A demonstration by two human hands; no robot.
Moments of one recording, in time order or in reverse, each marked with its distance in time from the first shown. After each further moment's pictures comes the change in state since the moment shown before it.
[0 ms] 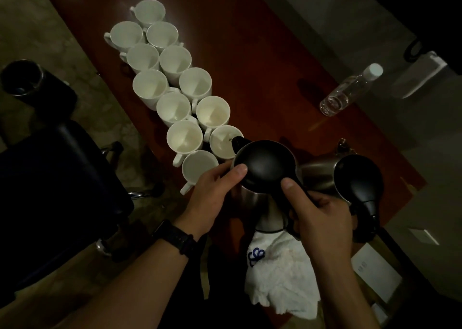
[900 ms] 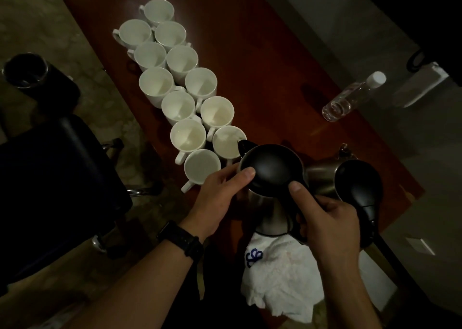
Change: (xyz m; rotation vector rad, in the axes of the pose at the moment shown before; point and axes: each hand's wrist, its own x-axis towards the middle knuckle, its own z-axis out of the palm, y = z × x) left_hand -0.005 -0.003 0.008 -0.068 0.000 -0.011; right_hand -0.003 -0.004 -0.010 -0.136 0.034 -0.022
